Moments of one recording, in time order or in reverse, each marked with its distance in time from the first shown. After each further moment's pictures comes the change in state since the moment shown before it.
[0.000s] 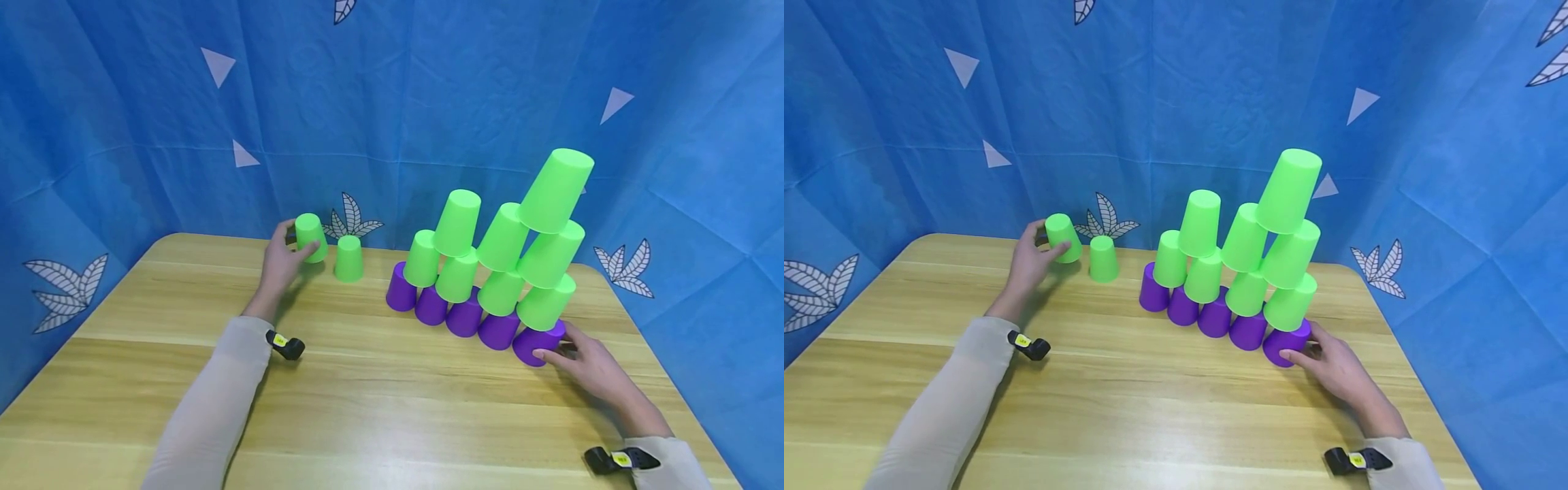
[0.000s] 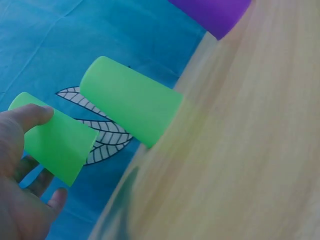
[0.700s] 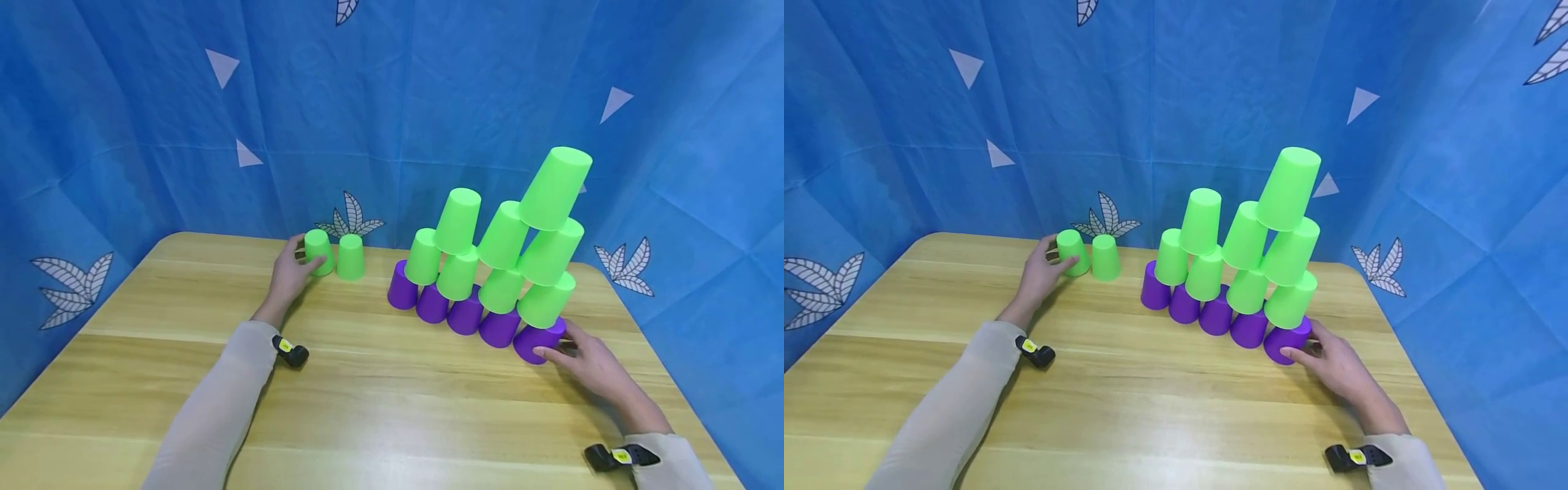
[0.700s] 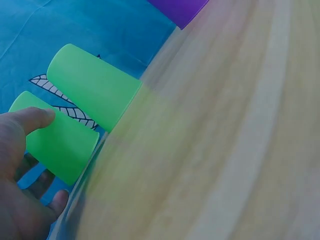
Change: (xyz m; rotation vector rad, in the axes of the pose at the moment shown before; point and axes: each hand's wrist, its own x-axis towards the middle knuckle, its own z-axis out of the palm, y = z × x) left_hand -0.009 -0.024 0.013 0.040 -0.060 -0.032; right_hand 0.001 0.002 0.001 -0.011 0.005 -0.020
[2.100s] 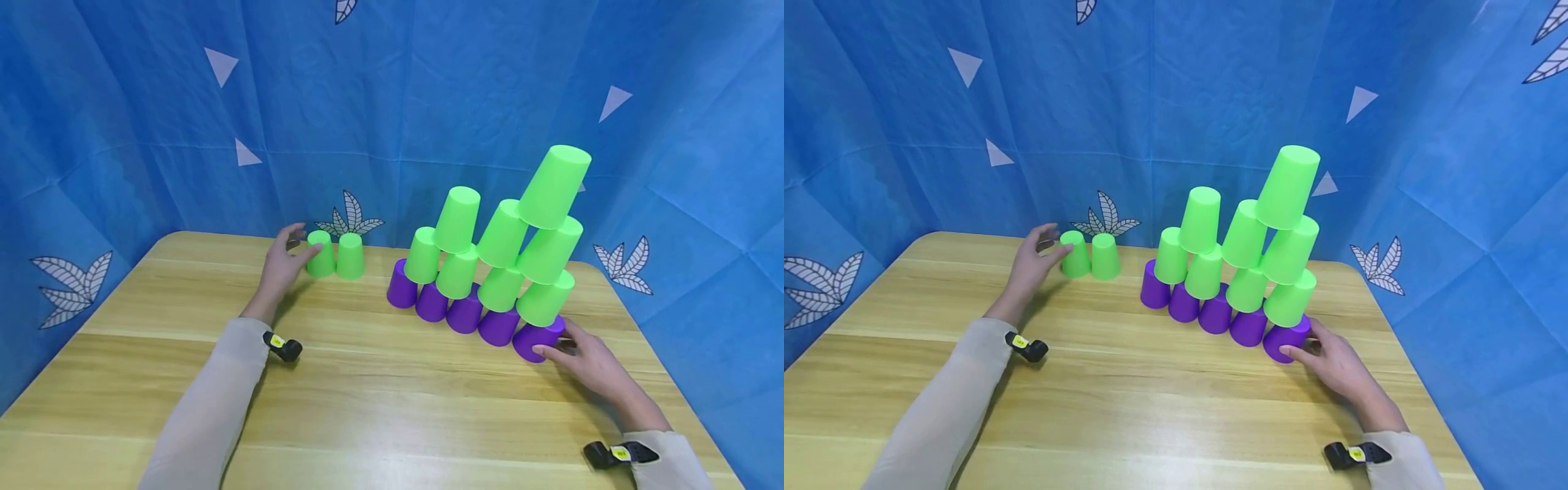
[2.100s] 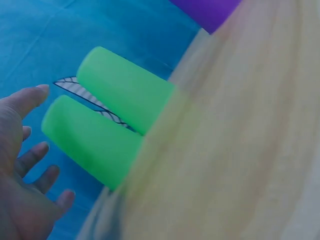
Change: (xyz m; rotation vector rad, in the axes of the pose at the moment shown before) left_hand -0.004 0.016 -0.016 -0.043 0.003 0.046; right_hand -0.001 -0.001 0.000 0.004 -0.006 0.013
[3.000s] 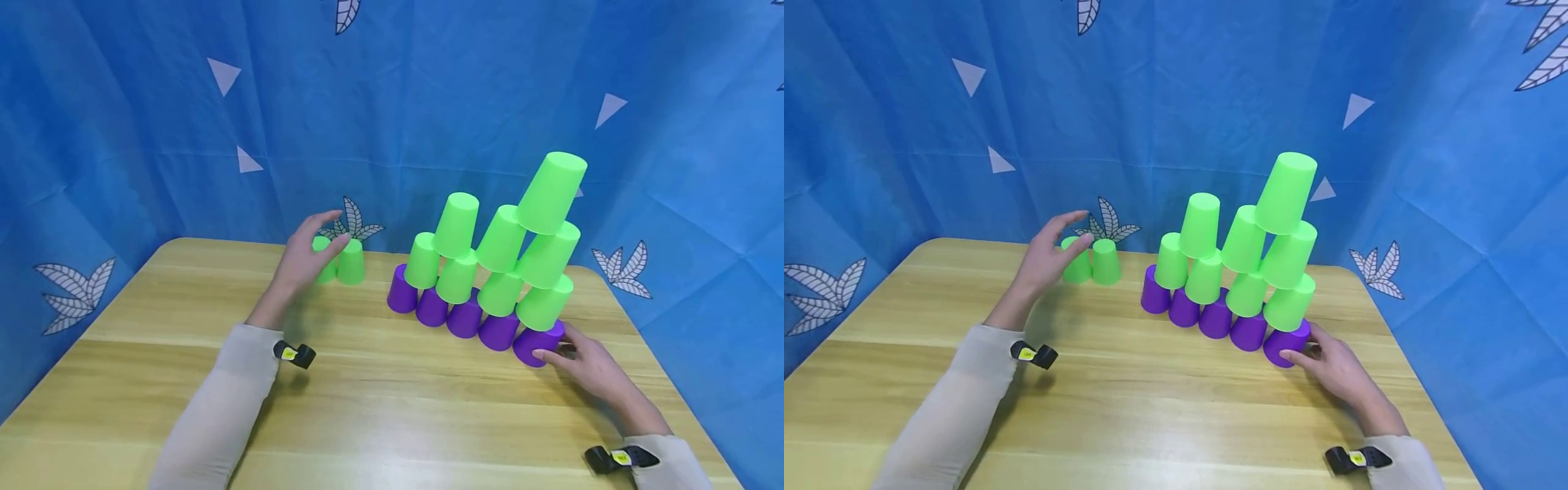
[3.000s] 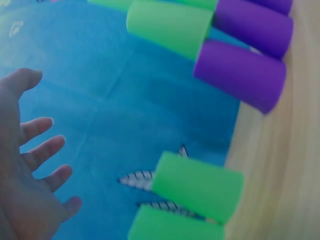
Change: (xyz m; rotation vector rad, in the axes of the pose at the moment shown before) left_hand -0.023 0.088 0.006 0.152 -0.115 0.301; right_hand 0.000 0.000 -0.001 0.003 0.008 -0.005
